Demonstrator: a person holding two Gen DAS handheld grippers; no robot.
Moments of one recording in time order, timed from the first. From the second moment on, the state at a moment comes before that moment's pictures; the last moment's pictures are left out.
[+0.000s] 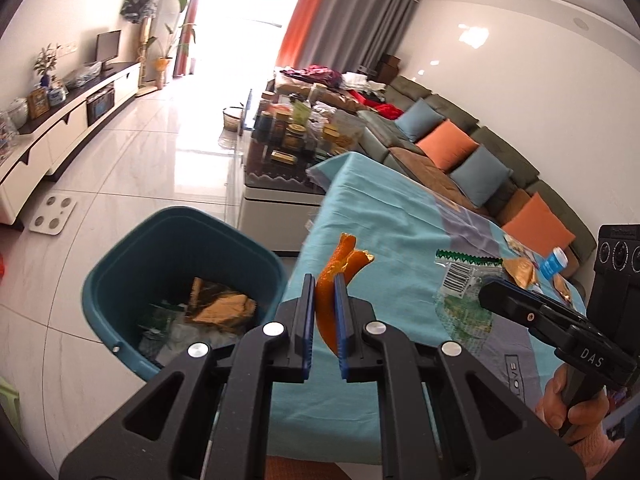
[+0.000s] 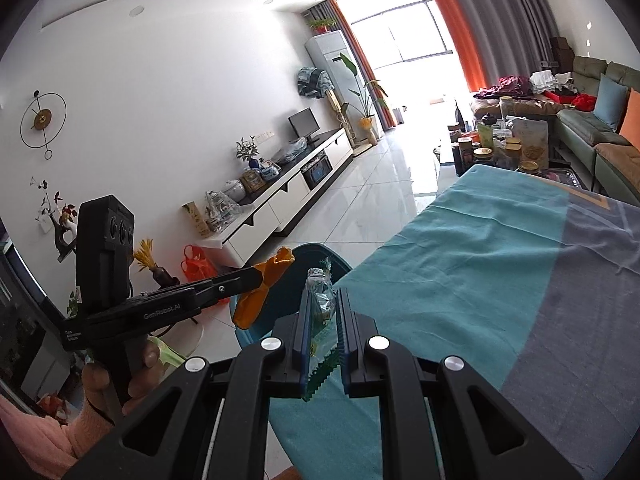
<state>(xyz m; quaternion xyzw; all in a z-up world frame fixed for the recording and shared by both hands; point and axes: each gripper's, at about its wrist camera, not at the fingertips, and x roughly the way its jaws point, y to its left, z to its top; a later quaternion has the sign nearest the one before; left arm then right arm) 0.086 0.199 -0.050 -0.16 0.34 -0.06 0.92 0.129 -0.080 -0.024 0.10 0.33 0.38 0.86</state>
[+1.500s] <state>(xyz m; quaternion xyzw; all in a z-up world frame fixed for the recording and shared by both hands) 0.119 0.272 -0.106 -0.17 0.39 0.06 0.90 0.192 0.056 -0.048 0.08 0.39 0.43 0.81</state>
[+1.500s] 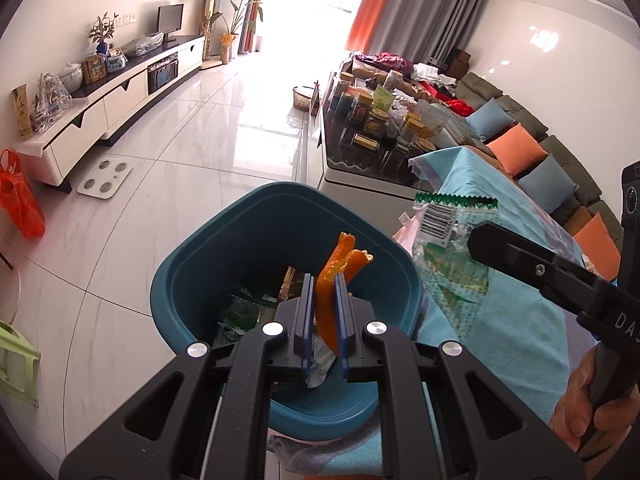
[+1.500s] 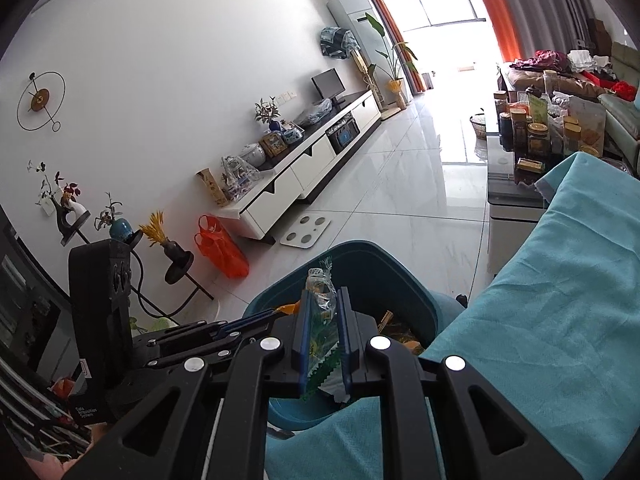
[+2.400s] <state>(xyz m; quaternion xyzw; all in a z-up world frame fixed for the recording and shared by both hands) 0.117 0.266 -0.103 -0.18 0.37 0.04 0.91 0.189 0.039 -0.062 0.06 0.42 0.40 0.81</state>
